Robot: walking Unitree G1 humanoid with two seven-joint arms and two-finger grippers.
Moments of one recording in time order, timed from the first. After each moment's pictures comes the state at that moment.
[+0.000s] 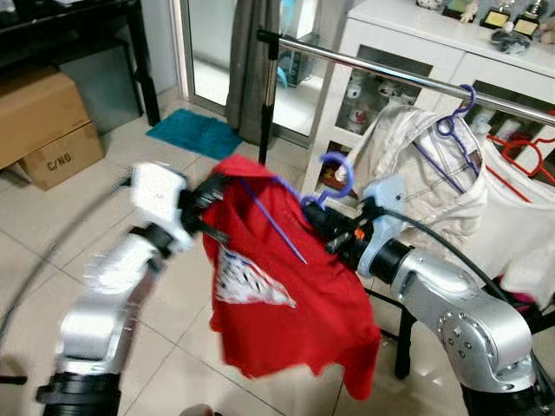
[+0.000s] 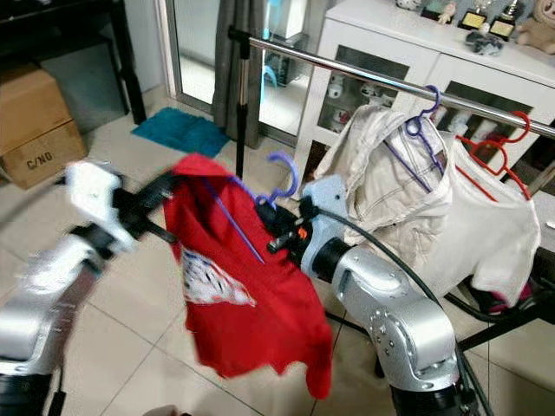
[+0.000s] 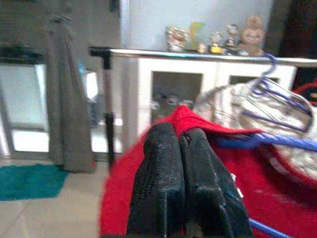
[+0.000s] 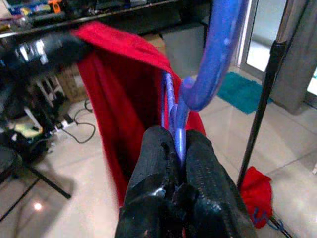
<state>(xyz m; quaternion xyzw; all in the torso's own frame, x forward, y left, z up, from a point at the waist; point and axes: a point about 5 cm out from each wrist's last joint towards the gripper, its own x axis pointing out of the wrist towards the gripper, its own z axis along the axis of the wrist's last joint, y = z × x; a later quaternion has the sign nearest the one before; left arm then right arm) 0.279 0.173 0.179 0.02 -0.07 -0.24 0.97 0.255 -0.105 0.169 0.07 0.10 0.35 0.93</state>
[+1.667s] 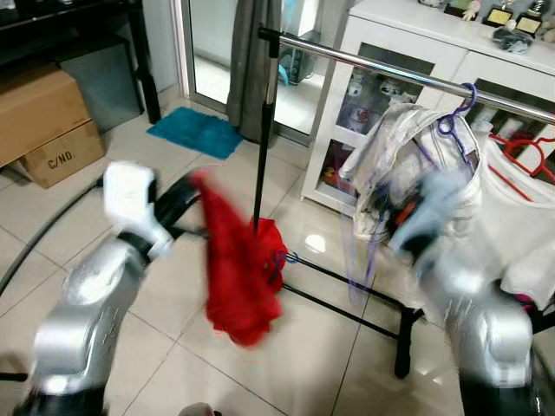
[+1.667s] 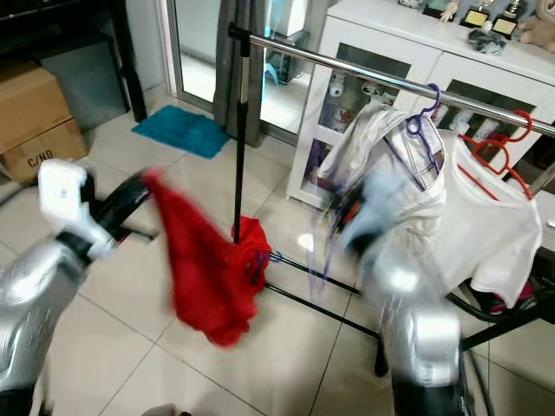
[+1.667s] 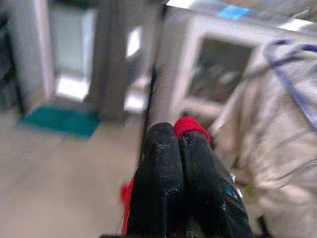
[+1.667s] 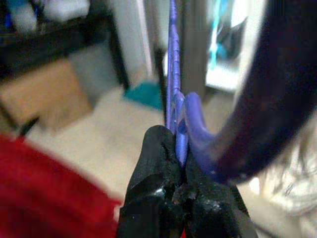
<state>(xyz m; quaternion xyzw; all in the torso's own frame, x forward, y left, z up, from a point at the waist) 0.264 0.198 0.156 -0.02 0.03 -0.12 0.99 0.268 -0.143 0.143 0.10 0.10 0.15 0.98</state>
